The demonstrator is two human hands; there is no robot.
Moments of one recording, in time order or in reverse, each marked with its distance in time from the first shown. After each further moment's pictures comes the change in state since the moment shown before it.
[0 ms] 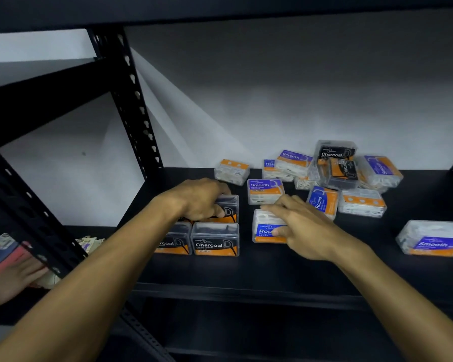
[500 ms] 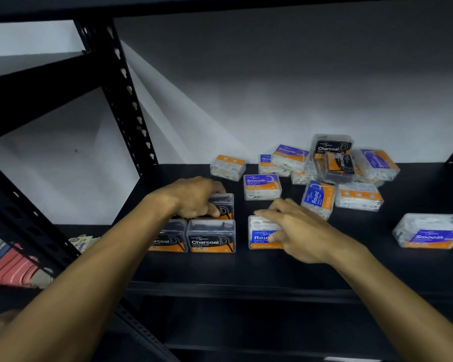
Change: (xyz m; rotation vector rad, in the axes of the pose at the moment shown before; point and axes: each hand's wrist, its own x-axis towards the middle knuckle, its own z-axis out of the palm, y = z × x) left_hand 0.001 -0.003 0.002 -0.059 -0.044 0.000; right_hand -0.004 0.000 0.009 0.036 -0.062 -0.004
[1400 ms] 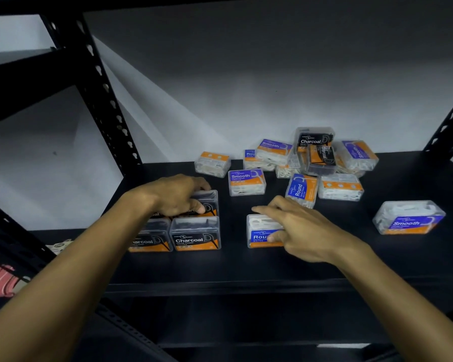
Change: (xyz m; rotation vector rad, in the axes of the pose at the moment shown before) left_hand 0.000 -0.002 -0.002 -0.041 -0.036 0.014; right_hand -0.026 0.014 -0.006 0.053 0.009 0.015
